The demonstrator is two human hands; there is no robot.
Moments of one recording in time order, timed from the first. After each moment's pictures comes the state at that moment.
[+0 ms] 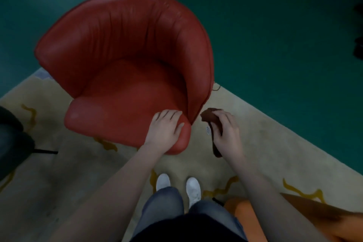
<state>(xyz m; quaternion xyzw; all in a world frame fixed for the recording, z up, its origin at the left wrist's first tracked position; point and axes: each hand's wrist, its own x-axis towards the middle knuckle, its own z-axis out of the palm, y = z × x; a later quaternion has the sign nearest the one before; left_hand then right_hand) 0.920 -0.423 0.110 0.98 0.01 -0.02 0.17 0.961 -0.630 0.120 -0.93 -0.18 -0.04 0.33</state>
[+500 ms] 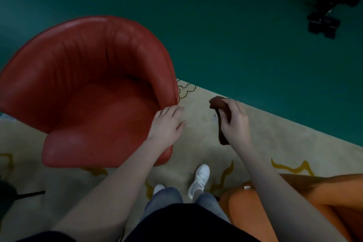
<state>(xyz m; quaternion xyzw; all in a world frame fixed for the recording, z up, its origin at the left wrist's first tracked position) 0.989 -0.504 0.153 0.98 -0.11 -0.06 0.16 0.994 -0.722 0.175 -0.93 -0.04 -0.11 0.34</state>
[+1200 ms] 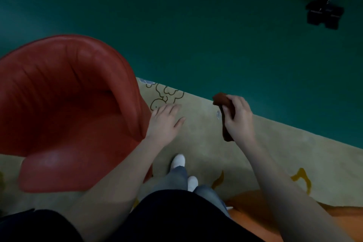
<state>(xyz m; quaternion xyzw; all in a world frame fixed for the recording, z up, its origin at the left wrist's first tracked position) 1.125 -0.648 0.158 0.98 -0.09 -0.11 0.14 1.129 -0.880 0.168 -0.93 -0.01 -0.10 0.35</state>
